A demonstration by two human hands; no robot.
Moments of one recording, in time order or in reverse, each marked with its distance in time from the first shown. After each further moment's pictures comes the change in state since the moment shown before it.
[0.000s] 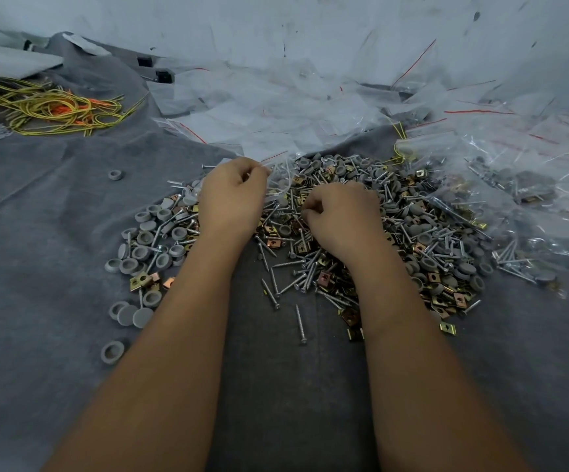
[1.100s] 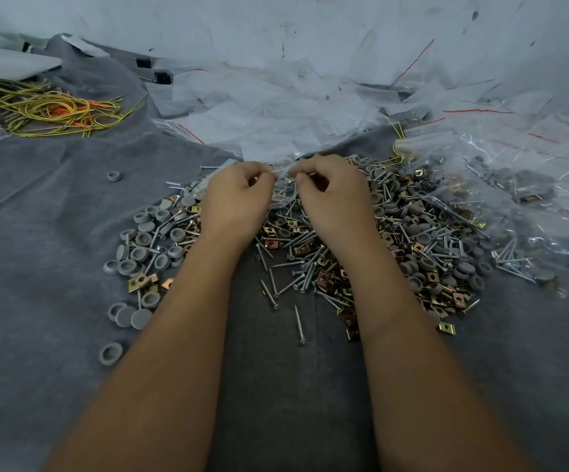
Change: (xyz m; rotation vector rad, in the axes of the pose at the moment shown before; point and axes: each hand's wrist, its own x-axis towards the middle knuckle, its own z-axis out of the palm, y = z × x) left_hand -0.003 0.005 0.000 0.047 -0.066 0.047; right_hand 0.000 -0.014 -0.004 0.686 0.247 -0.049
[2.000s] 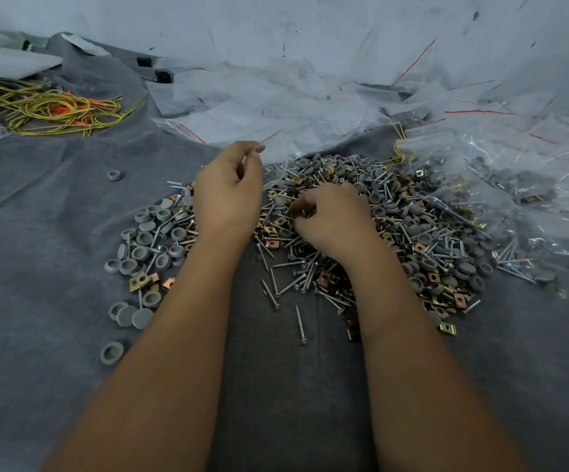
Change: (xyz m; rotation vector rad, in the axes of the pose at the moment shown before) left_hand 0.001 -0.002 -0.002 -0.132 0.198 0.054; right_hand -0.002 0.009 -0.003 -0.619 -0.344 0.092
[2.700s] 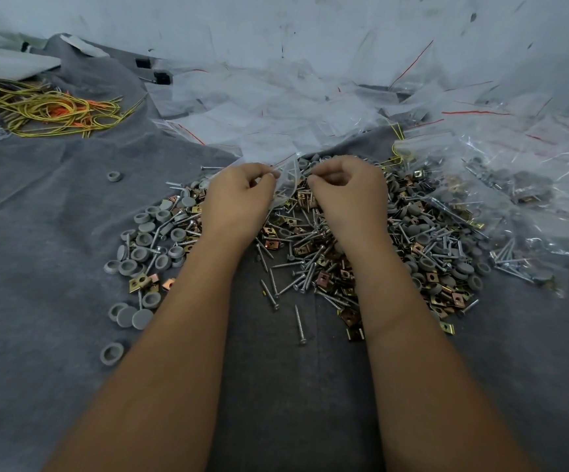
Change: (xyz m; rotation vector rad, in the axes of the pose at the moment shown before) left_hand -0.001 -0.003 0.002 0.114 -0.223 -0.087; right_hand 0.003 0.000 -0.005 0.713 0.414 0.127
